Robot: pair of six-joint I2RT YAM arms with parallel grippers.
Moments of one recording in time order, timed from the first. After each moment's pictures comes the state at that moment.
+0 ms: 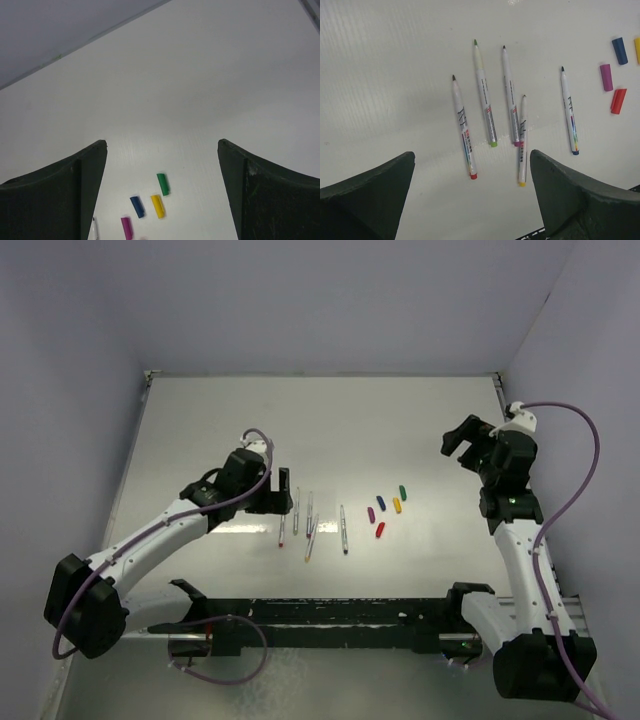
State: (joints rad) left arm -0.56 1.16 0.82 -0.47 -0.05 -0.47; right arm -0.07 0.92 0.81 -0.21 0.01 0.40
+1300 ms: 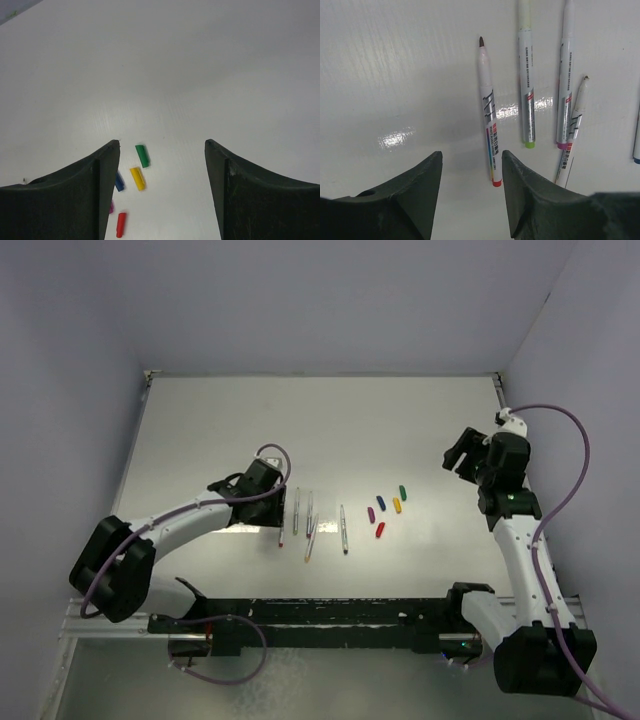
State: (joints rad) left arm -0.62 1.38 0.77 -0.45 -0.08 -0.52; right arm -0.07 0.95 0.81 -0.34 0.01 0.35
